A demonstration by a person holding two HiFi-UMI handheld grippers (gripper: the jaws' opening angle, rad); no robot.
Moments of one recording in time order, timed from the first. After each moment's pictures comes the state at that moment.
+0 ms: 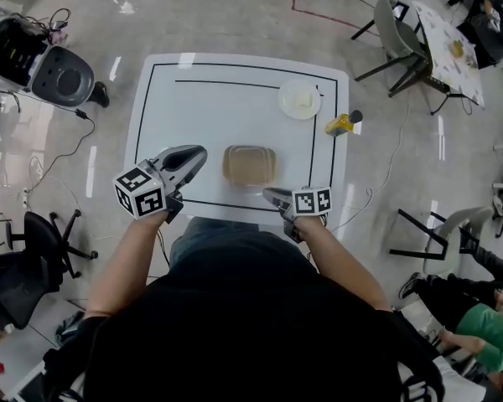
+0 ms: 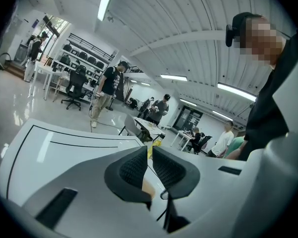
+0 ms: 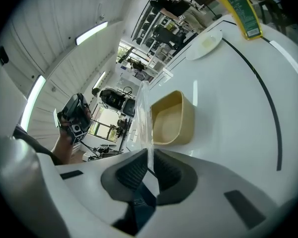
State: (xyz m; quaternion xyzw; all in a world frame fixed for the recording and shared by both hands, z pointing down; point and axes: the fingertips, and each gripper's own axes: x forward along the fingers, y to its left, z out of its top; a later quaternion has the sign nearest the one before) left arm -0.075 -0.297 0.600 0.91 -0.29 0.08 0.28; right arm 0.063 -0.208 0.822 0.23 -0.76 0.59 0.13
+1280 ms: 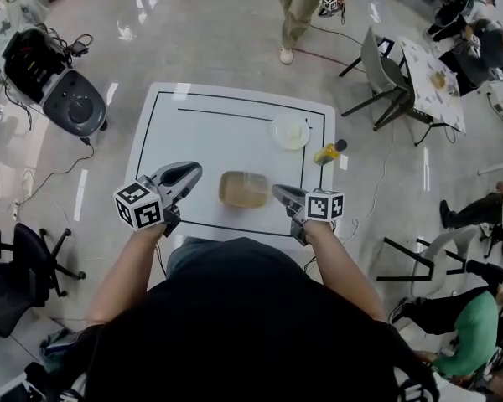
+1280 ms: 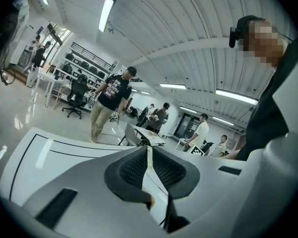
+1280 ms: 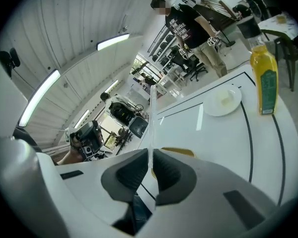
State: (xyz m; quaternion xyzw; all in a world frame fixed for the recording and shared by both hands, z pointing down) left arm -0.094 -0.287 0.547 0.91 -0.31 0.03 0.26; right arm 0.094 -0.271 0.700 0.27 -0.82 0.50 0.08
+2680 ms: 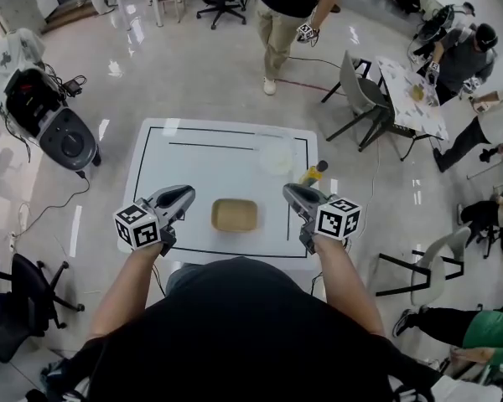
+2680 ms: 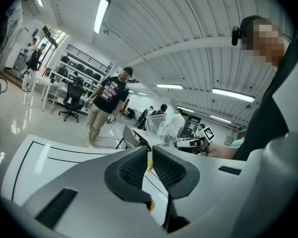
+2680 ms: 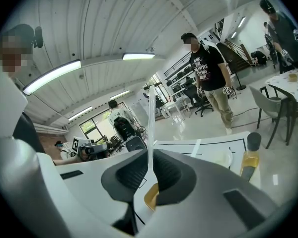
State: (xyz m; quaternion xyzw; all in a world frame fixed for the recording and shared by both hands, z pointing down) left arm -0.063 -0.291 0.525 0.92 -0.30 0.03 0.24; right arm 0.166 -0.308 0.557 0.34 -0.88 0.33 0.04
